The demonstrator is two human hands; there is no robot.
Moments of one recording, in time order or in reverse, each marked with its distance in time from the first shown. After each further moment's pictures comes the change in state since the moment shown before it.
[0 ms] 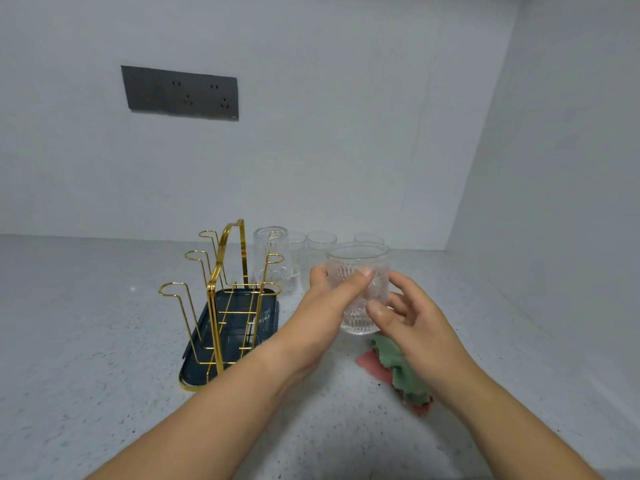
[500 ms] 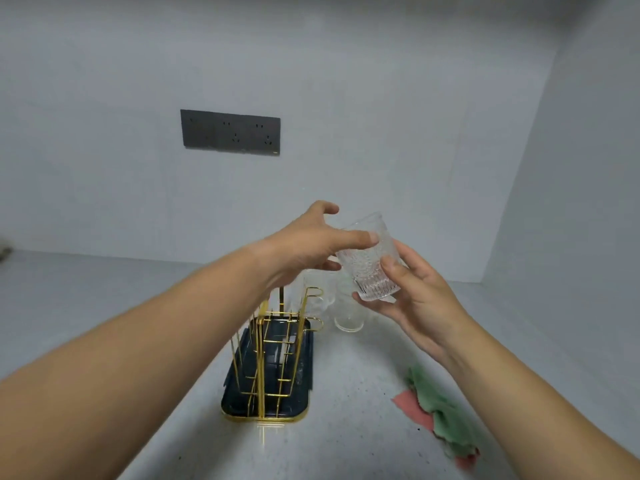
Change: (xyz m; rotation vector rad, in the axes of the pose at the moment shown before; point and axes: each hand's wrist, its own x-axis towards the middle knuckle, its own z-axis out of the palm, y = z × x) left_hand 0.039 0.138 -0.066 0.443 -0.001 0.012; right_hand 0.086 -0.052 0.037 0.455 -0.064 0.008
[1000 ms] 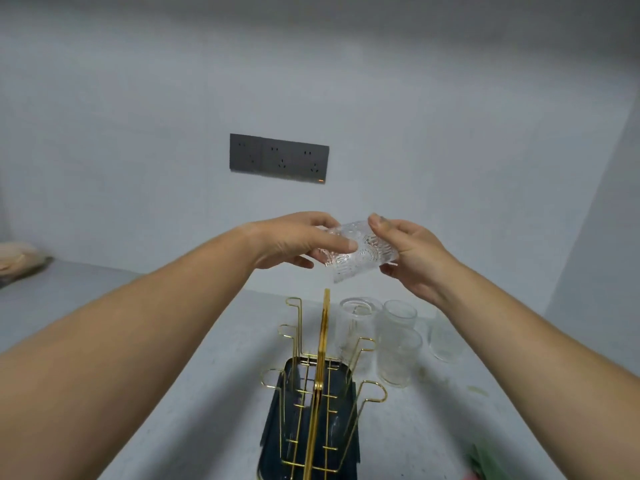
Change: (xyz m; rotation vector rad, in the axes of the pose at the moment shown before) left_hand 0.059 -0.014 -0.134 0.252 -0.057 -0.031; right_hand 0.140 -0.029 0.087 -0.296 -0.013 0.060
